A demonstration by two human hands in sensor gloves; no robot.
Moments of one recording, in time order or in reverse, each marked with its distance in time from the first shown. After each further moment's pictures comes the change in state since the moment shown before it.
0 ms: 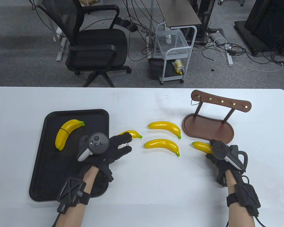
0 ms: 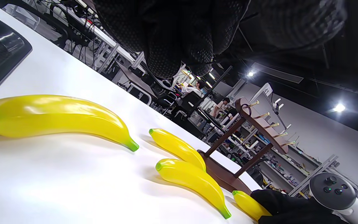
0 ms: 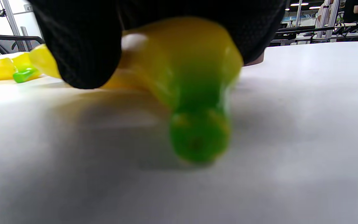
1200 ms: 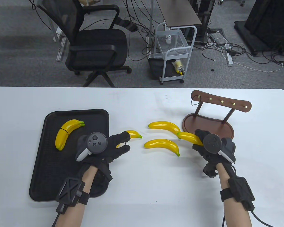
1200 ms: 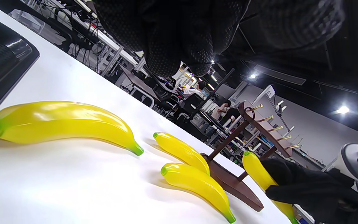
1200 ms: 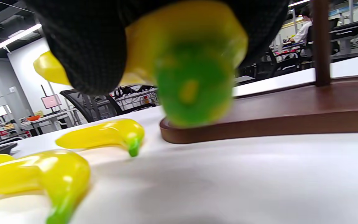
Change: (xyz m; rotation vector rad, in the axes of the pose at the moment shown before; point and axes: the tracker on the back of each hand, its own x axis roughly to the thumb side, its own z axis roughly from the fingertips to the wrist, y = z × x) left_hand -0.005 0.004 0.002 0.011 0.013 -0.005; right_hand 0.063 -0.047 -0.010 -0.132 -0.197 -0.199
